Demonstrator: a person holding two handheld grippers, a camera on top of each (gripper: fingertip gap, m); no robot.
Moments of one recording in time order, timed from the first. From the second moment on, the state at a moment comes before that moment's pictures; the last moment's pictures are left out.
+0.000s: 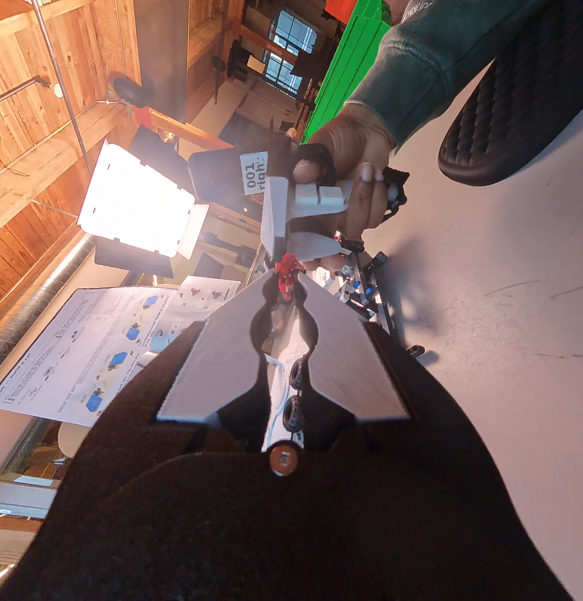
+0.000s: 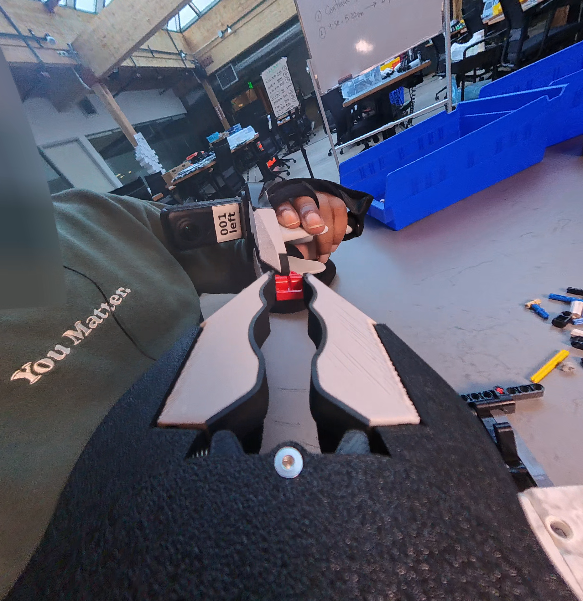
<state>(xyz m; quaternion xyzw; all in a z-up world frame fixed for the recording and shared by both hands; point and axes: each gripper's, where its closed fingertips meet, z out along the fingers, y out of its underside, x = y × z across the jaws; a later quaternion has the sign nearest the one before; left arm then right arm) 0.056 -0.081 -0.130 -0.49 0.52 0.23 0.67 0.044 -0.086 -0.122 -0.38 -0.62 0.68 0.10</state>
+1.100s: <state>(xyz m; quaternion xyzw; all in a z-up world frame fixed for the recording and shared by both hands) 0.053 -0.091 -0.111 -0.62 0.19 -0.54 0.54 0.048 -0.089 -0.109 -0.20 -0.71 0.40 0.54</state>
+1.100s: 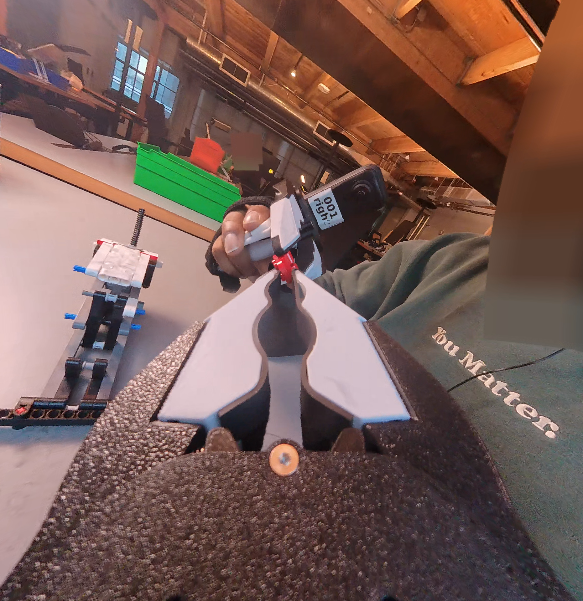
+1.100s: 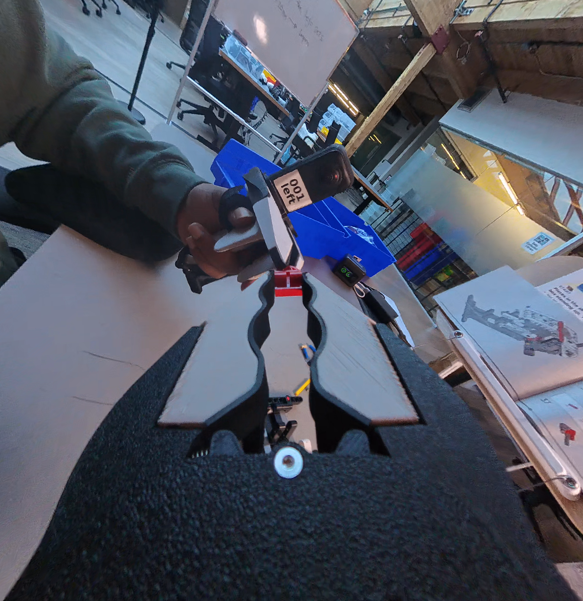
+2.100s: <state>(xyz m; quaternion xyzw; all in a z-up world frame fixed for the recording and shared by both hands) 0.005 -0.062 -0.143 -0.68 0.08 -0.53 0.50 0.057 -0.142 -0.121 -0.04 -0.74 0.24 0.63</state>
